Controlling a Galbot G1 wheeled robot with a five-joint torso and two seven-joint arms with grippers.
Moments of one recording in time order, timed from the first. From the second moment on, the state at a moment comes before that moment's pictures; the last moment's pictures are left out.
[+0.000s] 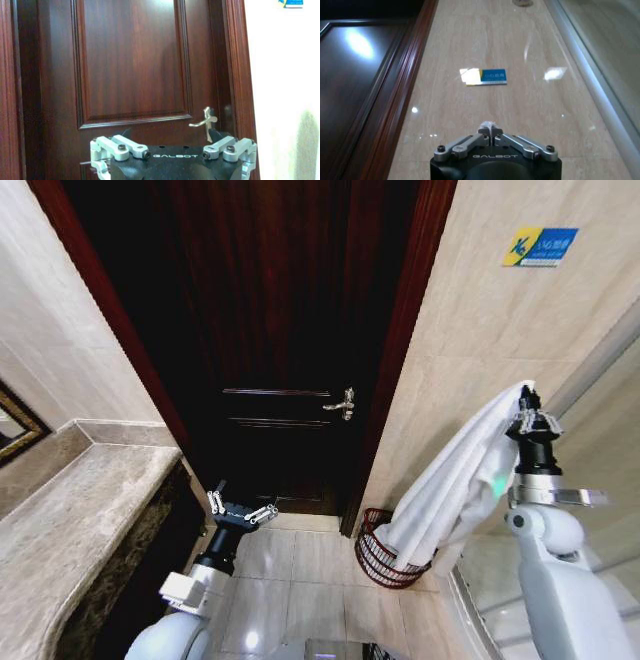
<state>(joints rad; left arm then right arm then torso) 1.86 -1.47 -0.55 -2.50 -0.02 -0.02 0.13 -1.11 1.11 0.84 1.82 0.62 0.41 -0.18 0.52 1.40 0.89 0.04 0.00</state>
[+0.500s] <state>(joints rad) 1.86 -1.47 -0.55 -2.50 -0.02 -0.02 0.13 -1.10 1.15 0.79 1.71 0.58 0.45 -0.20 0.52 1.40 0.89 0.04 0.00</state>
